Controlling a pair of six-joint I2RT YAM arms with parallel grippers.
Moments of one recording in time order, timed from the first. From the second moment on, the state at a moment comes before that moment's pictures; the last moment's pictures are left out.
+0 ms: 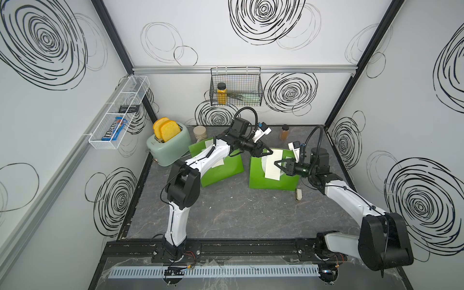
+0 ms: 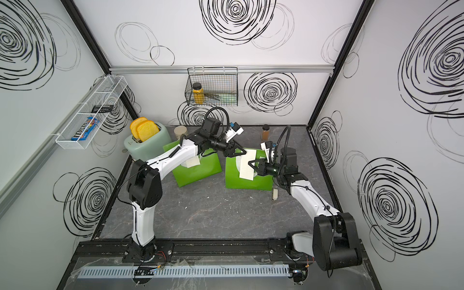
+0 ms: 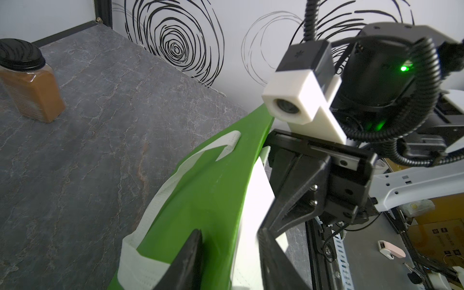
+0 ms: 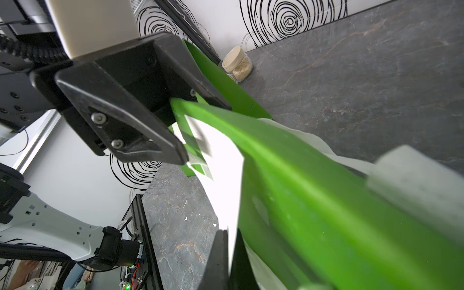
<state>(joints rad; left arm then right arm) -0.55 2.05 1.79 -0.40 0.92 0.04 0.14 1.26 0.69 0.08 -0.85 0.39</state>
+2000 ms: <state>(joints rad) -0.56 1.86 1.63 -0.41 0.82 0.10 0.12 1.12 0.73 -0.67 -0.10 0.49</state>
